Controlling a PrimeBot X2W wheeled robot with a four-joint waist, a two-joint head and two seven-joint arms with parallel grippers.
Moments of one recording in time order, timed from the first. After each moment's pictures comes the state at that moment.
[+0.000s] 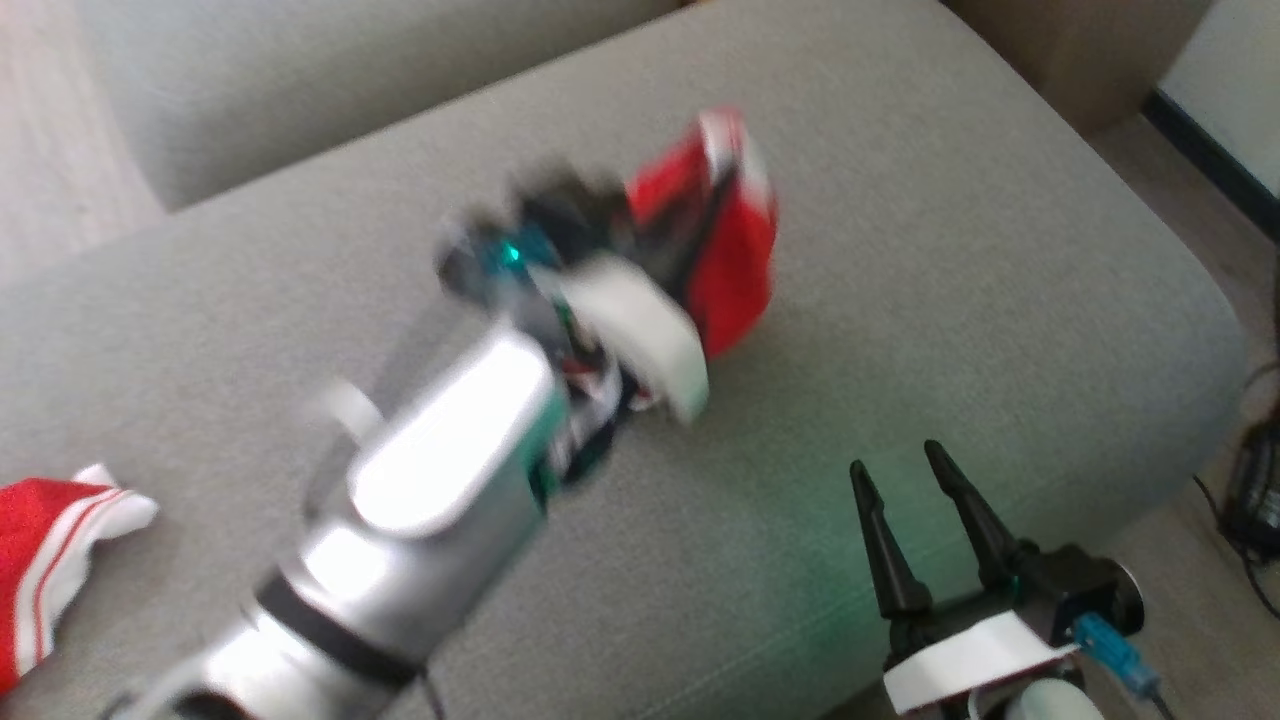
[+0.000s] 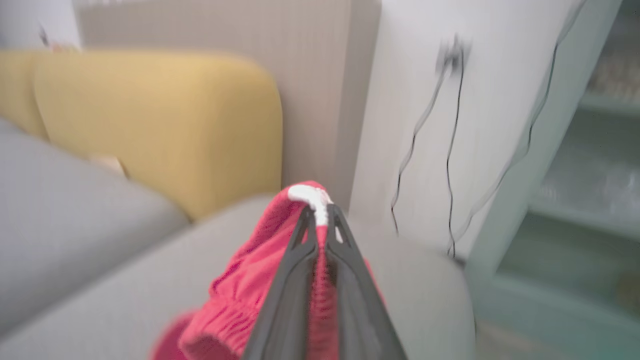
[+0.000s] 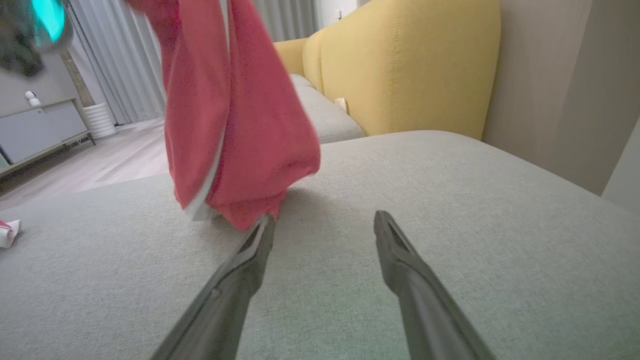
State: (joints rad) left arm -0.73 0.07 -0.82 0.35 -0.58 0.09 -0.13; right arm 0.04 -0.04 0.21 0.20 0.11 0.13 -0.26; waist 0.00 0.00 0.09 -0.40
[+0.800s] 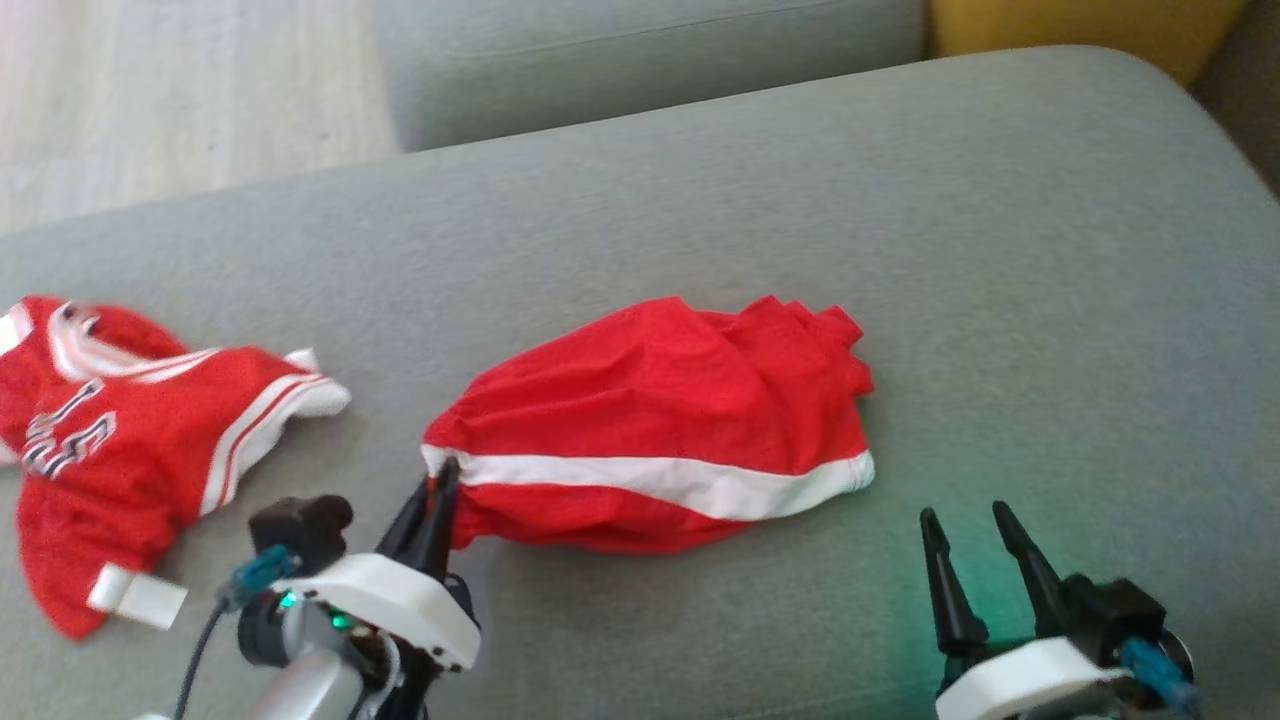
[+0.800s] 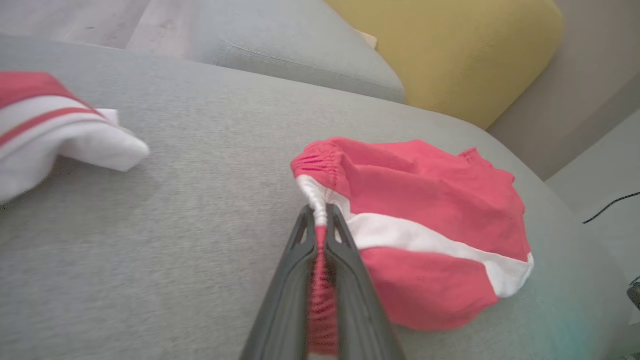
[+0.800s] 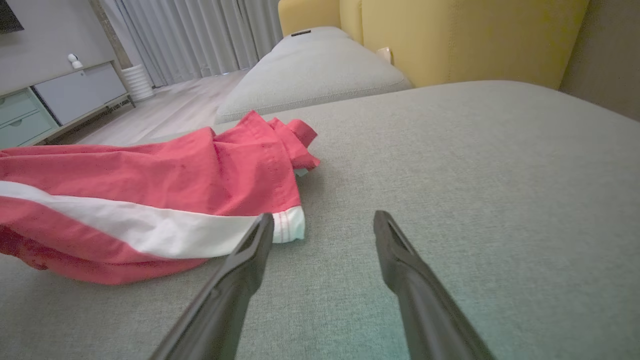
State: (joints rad) left arm -0.15 0.29 -0.62 0.29 -0.79 0.14 -0.23; right arm 0.08 -0.04 0.10 0.33 0.14 0.13 -0.26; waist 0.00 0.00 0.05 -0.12
